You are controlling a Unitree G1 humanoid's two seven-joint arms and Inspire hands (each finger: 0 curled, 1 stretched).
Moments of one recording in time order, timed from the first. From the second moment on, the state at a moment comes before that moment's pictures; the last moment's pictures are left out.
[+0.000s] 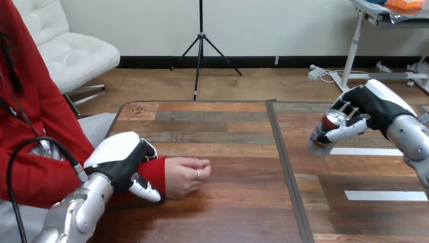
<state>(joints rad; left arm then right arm) -0.24 0.50 -0.27 0.31 0.65 0.00 -0.14 -0.83 -0.58 0.22 1.23 -0.41 -0.29 0.11</state>
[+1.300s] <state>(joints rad) -0.25 0.44 -0.23 0.27 0.63 0.03 -0.14 -0.83 -0.49 0.22 1.20 -0.41 -0.29 0.12</state>
